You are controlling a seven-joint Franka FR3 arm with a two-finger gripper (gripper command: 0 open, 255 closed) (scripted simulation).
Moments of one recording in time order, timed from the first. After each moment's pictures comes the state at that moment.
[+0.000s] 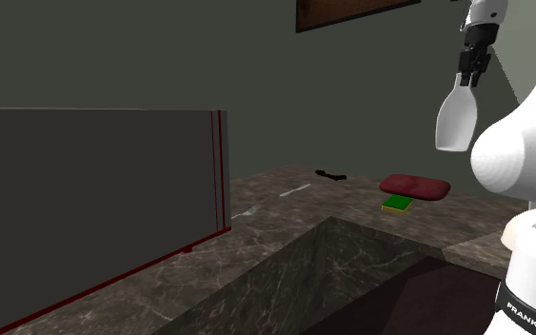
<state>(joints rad) -0.80 0.13 -0.24 -1.37 0.09 1.54 -0.97</state>
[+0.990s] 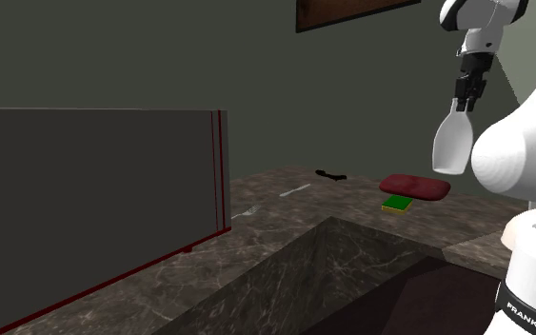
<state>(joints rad) -0.79 0.08 -0.23 -1.64 0.08 1.76 -0.98</state>
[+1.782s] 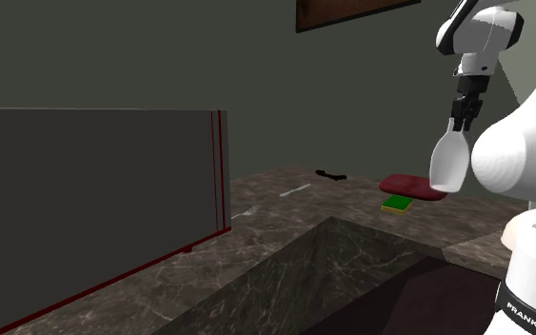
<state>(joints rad) -0.79 0.08 -0.23 -1.80 0.08 1.92 -0.99</state>
